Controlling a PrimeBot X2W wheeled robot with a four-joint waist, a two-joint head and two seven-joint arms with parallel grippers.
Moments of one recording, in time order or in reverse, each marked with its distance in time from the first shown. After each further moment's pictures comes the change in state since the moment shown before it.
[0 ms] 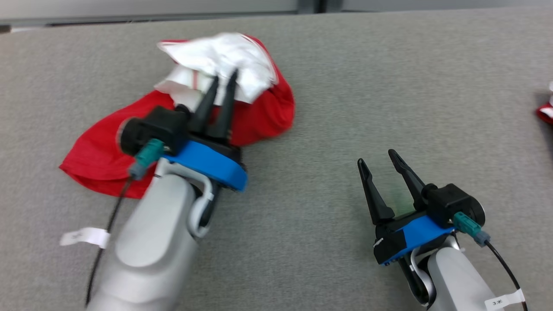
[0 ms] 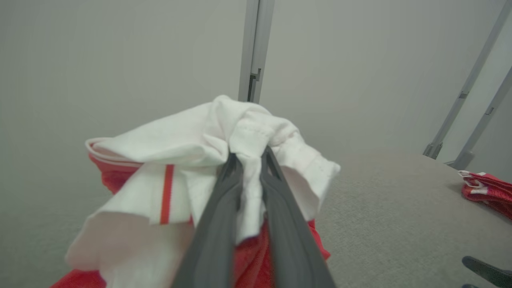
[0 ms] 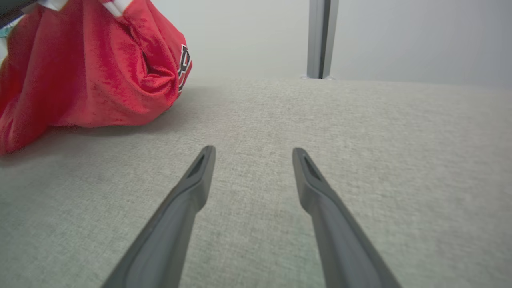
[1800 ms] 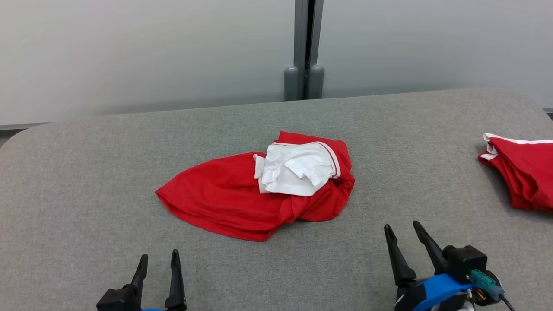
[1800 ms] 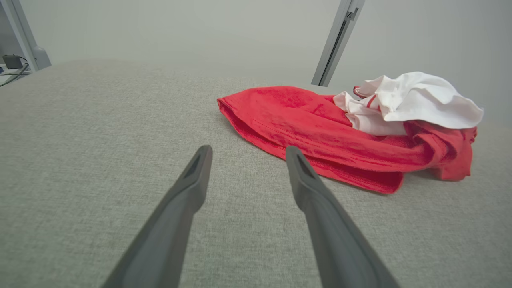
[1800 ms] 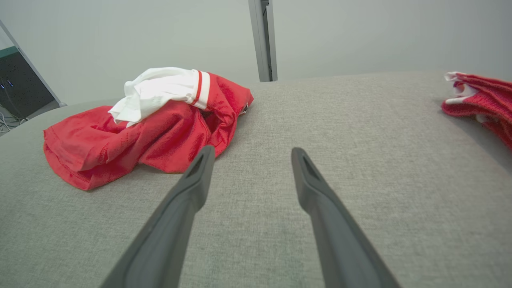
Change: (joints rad) left arm 0.693 -0.060 0.322 -0.112 0.119 0.081 -0.001; right arm 0.227 0.005 -0.111 0.063 0.040 0.000 0.000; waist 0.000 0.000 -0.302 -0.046
